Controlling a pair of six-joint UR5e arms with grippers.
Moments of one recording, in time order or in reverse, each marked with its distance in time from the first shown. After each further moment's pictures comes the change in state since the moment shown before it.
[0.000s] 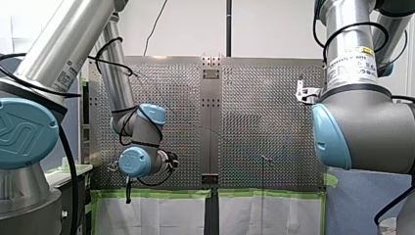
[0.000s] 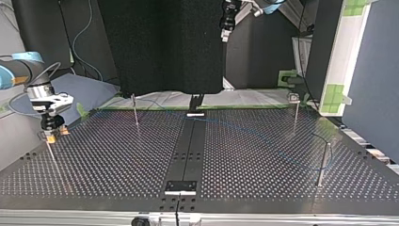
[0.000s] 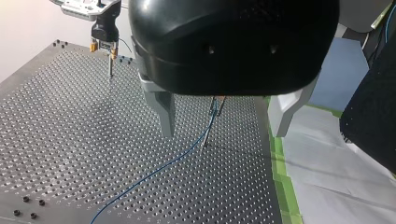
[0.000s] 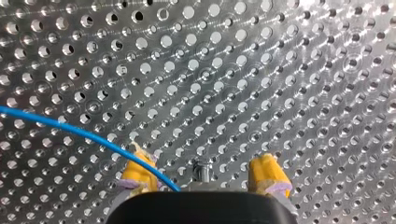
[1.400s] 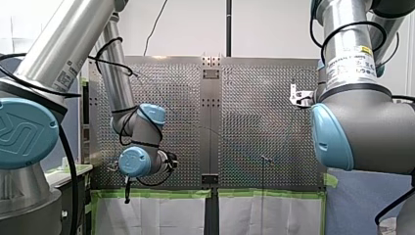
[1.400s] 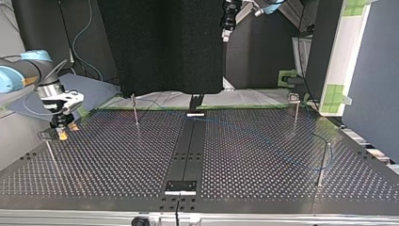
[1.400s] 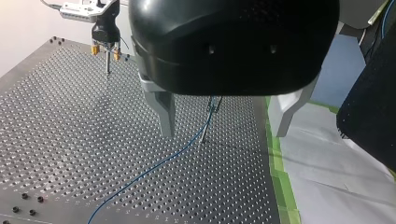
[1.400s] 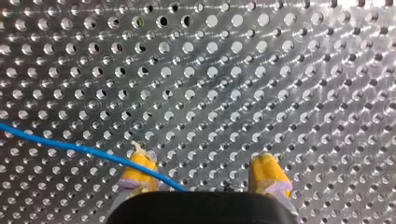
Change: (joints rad) left arm 0.000 0.000 0.000 -0.008 -0.011 0.004; right arm 0.046 0.000 0.009 0.086 0.054 -0.104
